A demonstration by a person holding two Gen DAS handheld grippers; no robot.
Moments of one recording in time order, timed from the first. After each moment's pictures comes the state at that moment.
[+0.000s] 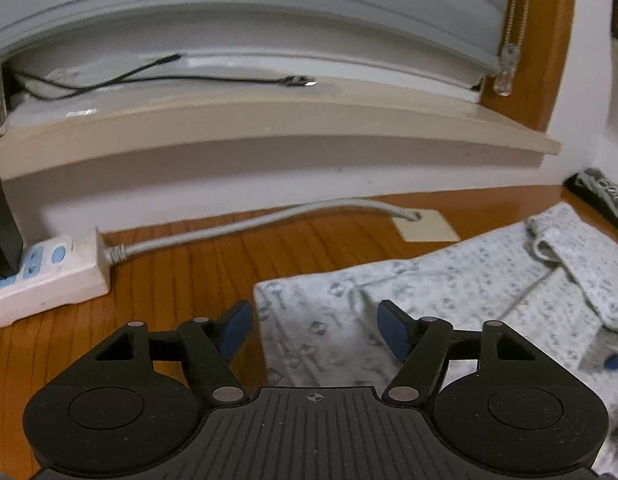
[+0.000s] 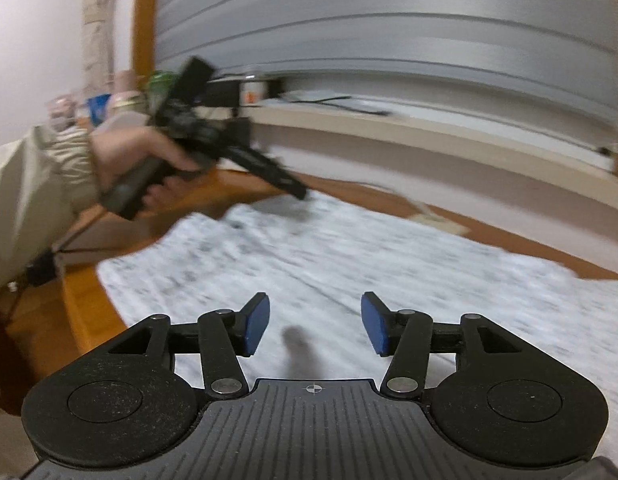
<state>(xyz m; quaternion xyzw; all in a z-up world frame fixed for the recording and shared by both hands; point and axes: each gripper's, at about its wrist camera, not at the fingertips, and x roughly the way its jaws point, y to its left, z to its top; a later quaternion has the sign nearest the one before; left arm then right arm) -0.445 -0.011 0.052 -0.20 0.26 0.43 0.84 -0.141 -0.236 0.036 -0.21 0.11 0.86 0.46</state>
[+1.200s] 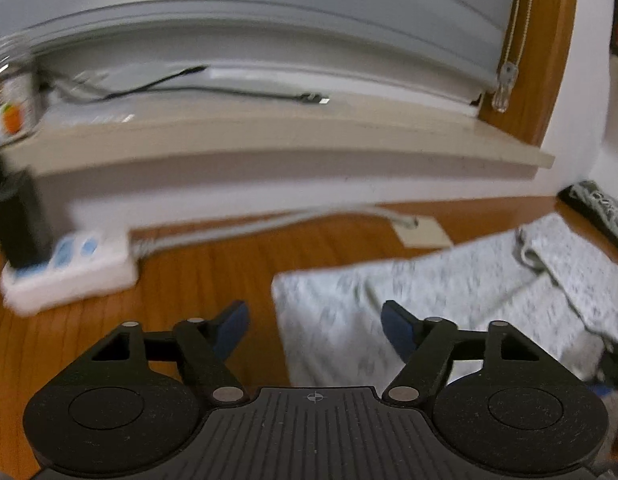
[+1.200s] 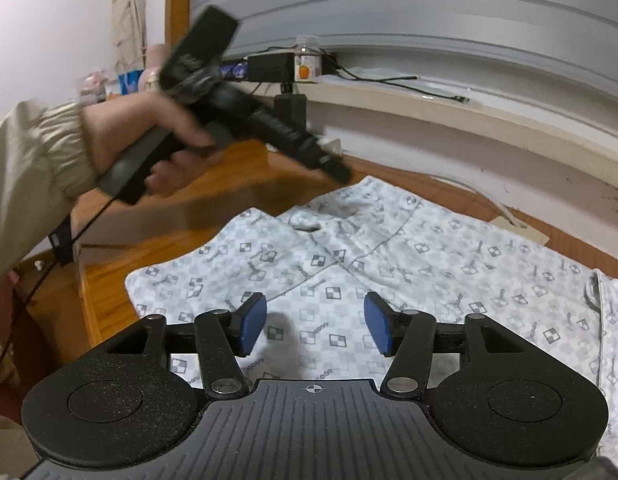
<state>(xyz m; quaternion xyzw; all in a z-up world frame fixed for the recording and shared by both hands) -0.462 -0.015 0.068 -0.21 0.25 0.43 0.84 -0.192 -0.218 0.030 -0.23 0.11 0.87 0.42</state>
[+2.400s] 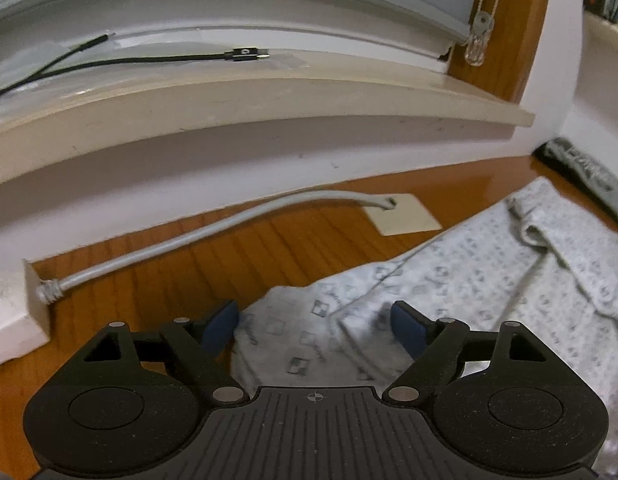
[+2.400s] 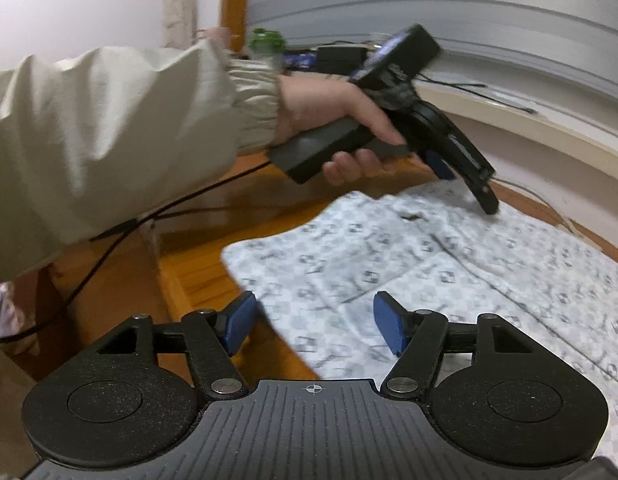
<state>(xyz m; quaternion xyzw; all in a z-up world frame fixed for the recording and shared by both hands) -0.421 0.028 0.041 -0.21 0.30 0.34 0.87 -0.227 -0.258 0.023 -0.25 0.09 0.89 0.37</state>
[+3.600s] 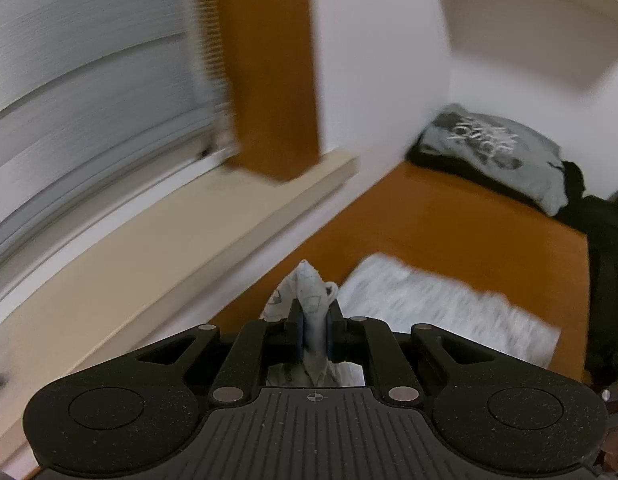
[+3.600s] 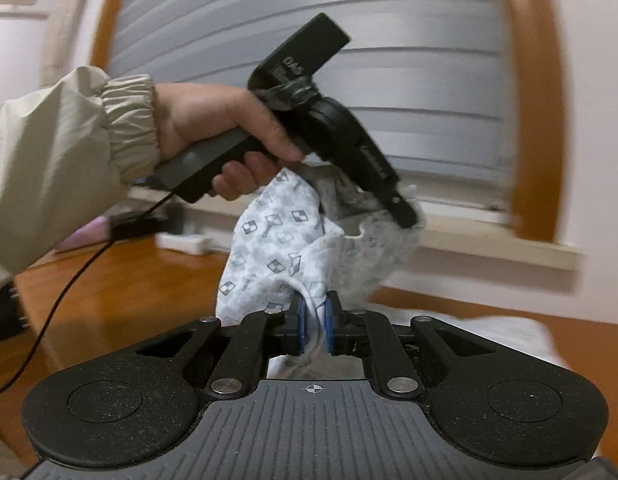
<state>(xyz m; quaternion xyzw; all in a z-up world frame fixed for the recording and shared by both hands) -0.147 -0.051 0.172 -0.06 0.36 0.24 0.90 -0.034 -0.301 0.076 -0.09 0.06 0.80 0.59</state>
